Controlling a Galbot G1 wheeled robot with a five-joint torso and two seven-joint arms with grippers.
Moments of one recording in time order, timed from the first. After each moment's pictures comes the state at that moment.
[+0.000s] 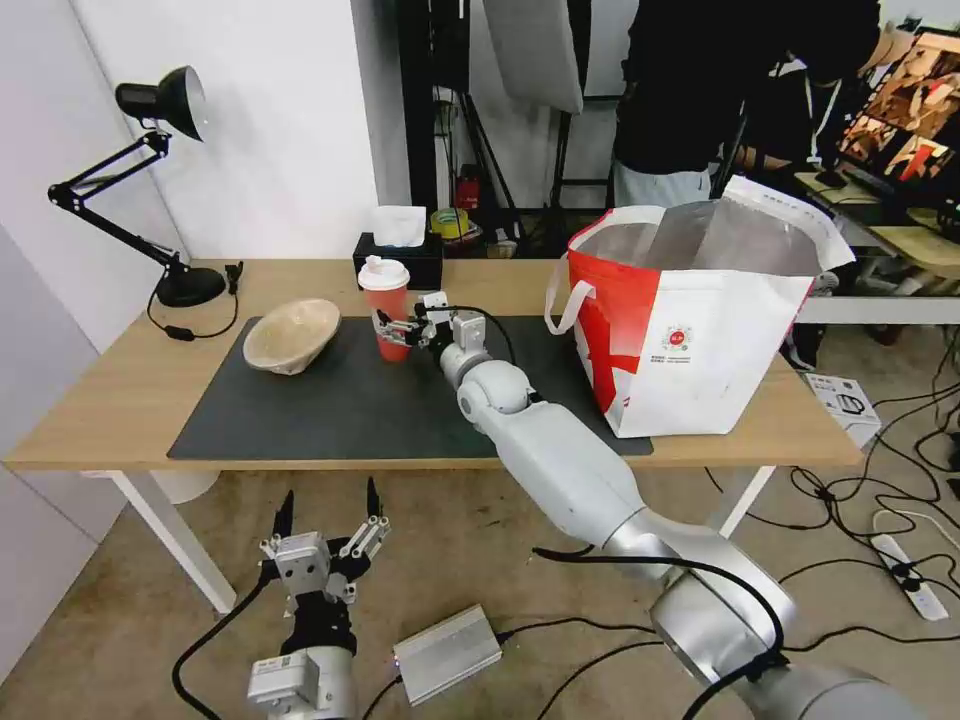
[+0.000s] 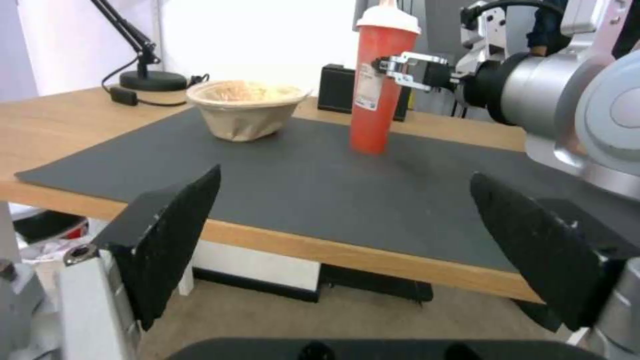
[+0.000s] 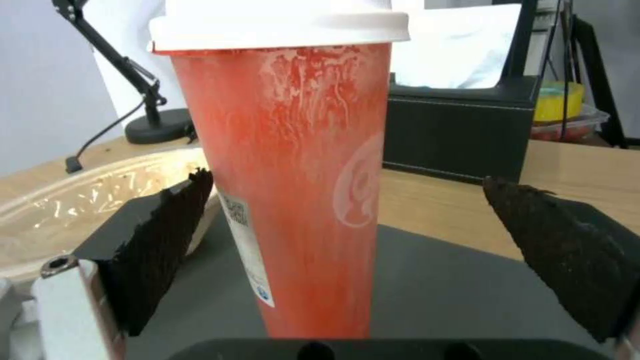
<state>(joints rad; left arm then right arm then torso) 1.81 -1.50 -0.29 -2.28 0.02 -0.08 -0.37 -0.28 1.57 -0.22 0.97 0.59 -0.07 0.01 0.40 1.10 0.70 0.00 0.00</state>
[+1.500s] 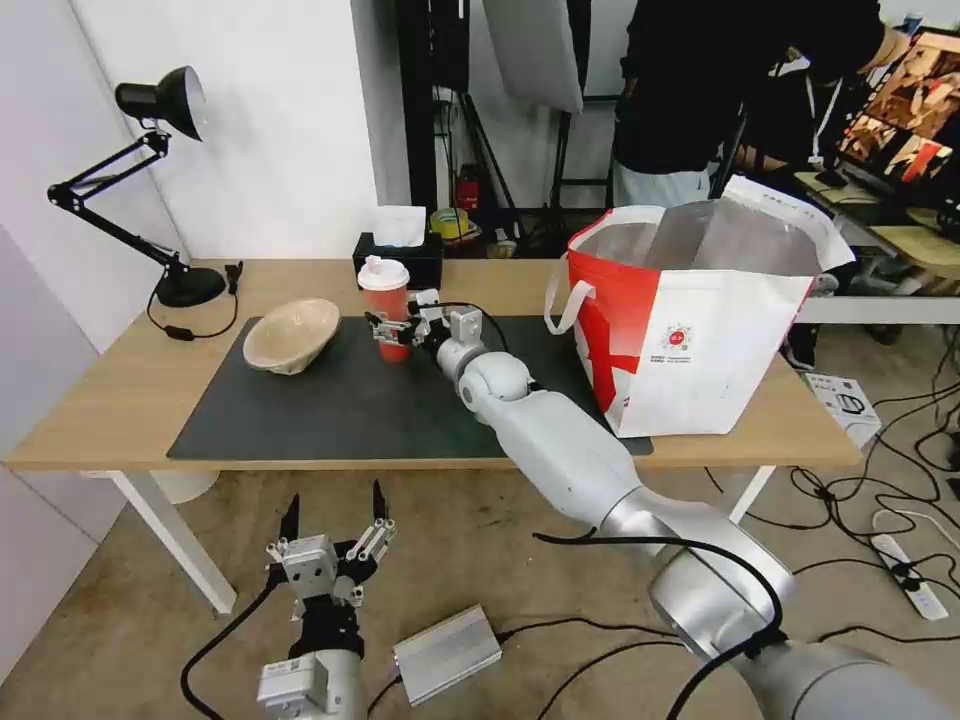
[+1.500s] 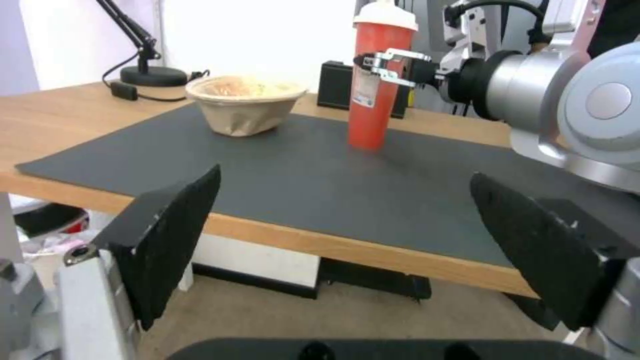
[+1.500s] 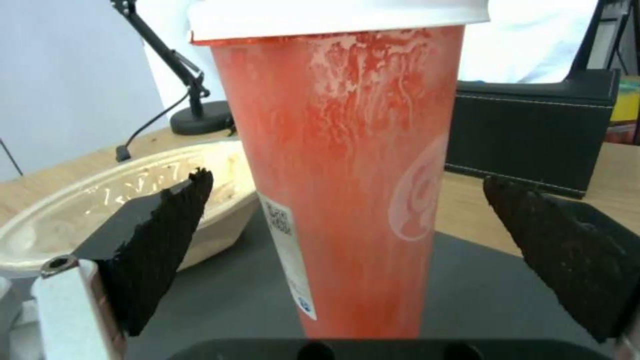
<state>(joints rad) 1.82 -1.53 -0.27 -2.28 0.05 -0.08 -0.37 -0.22 1.58 -0.27 0.87 0.66 -0.04 -0.12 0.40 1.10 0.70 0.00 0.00</state>
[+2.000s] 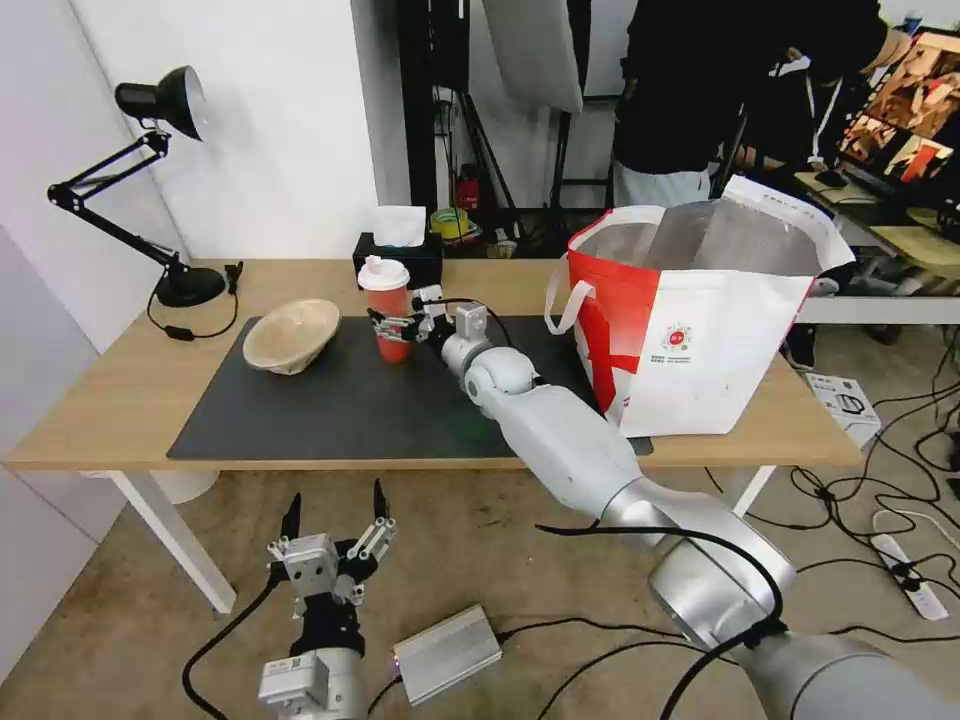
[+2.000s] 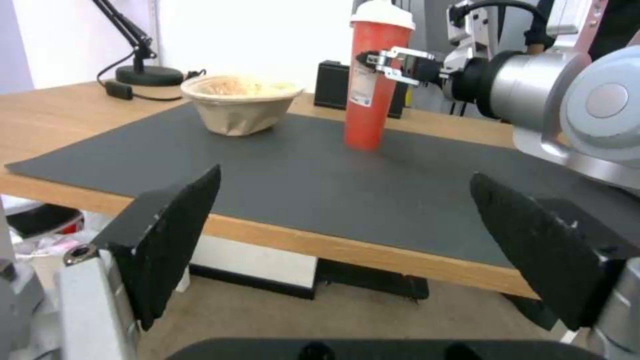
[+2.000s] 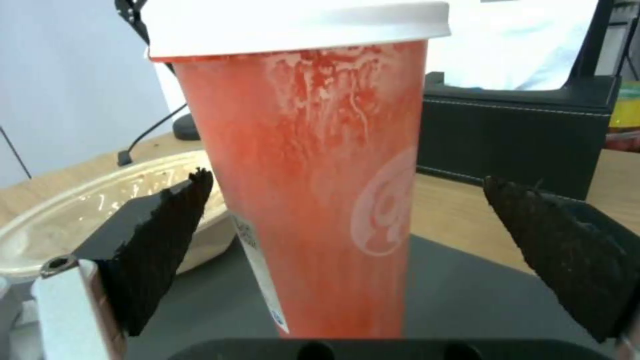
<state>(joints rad) 1.81 -1.52 -0.27 -2.27 0.04 -0.08 -0.37 -0.19 1.58 -0.26 0.80 0.67 0.00 -0.19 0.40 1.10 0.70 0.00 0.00</state>
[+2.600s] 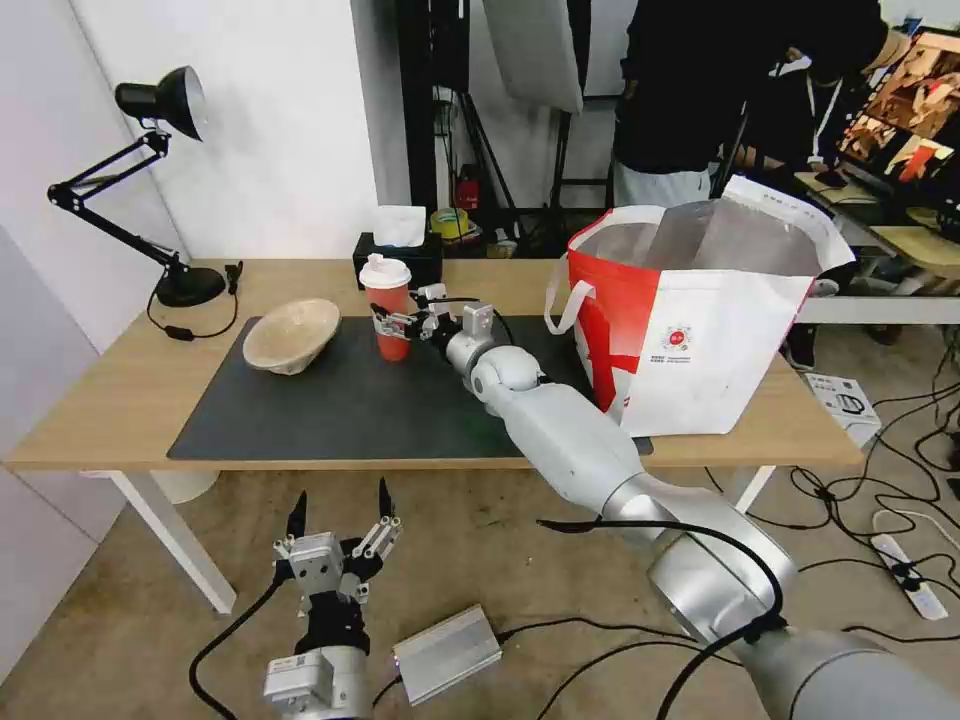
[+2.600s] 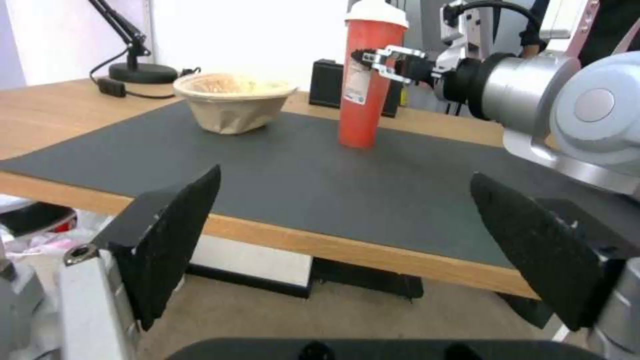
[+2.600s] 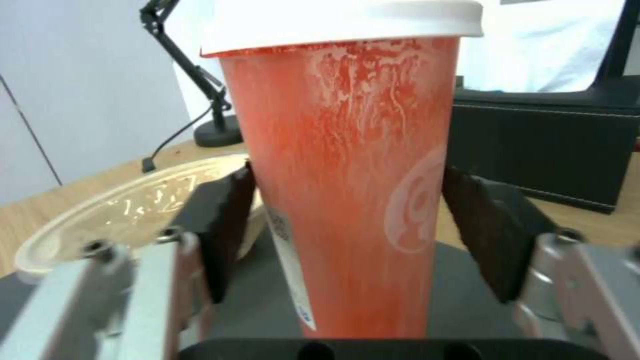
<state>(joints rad) 1.81 -1.52 -0.26 -2.27 0.04 -0.08 -0.37 -0.19 1.58 -0.26 0.78 0.70 0.02 -0.24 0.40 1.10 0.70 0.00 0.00</state>
